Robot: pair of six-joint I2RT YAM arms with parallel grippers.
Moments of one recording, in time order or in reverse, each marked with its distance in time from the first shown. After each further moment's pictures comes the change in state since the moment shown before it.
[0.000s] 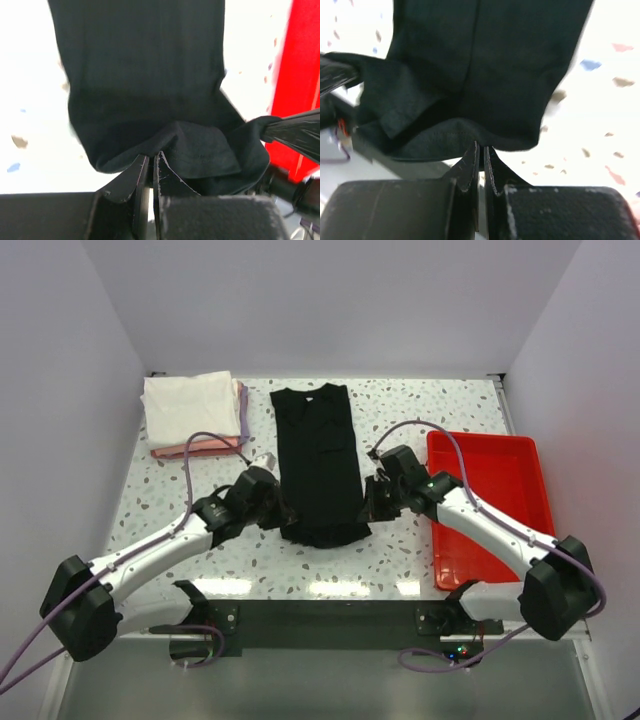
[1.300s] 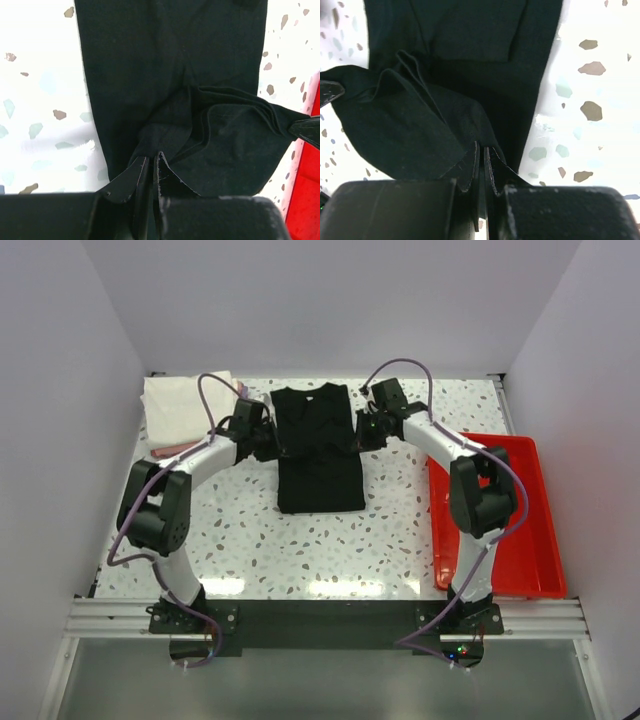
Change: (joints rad) left arm 0.423 0.691 0.515 0.164 0.201 0.322; right arm -0.262 0.716 0.674 0.052 -0.018 -0.195
